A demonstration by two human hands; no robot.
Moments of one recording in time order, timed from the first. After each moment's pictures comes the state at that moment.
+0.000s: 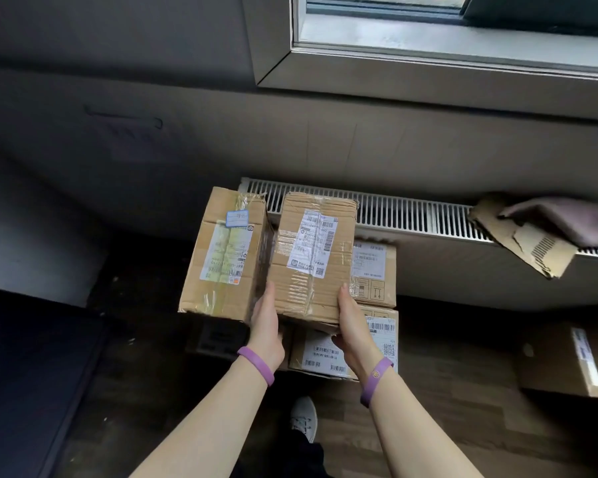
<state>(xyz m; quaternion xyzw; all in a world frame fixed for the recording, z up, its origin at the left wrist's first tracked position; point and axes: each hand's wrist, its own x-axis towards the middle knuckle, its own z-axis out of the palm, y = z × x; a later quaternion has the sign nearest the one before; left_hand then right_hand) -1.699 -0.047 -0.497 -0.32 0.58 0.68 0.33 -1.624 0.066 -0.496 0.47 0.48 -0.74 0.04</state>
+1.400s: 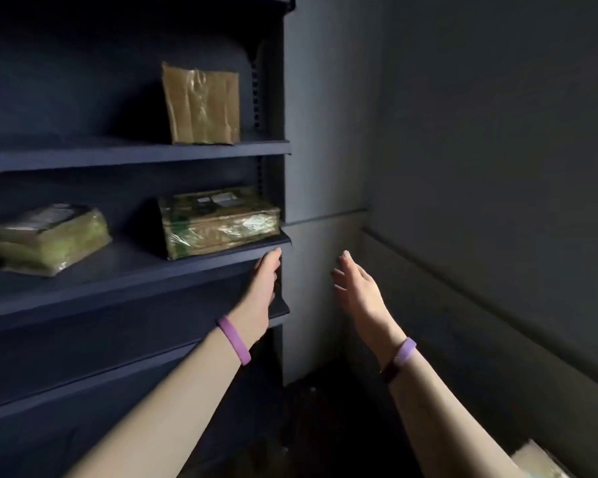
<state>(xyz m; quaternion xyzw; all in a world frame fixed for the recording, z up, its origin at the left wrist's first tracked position) -1.755 -0.506 -0.115 -0.24 0.60 0.75 -0.17 -1.818 -0.370 -0.140 -0.11 0.69 -0.70 0.14</state>
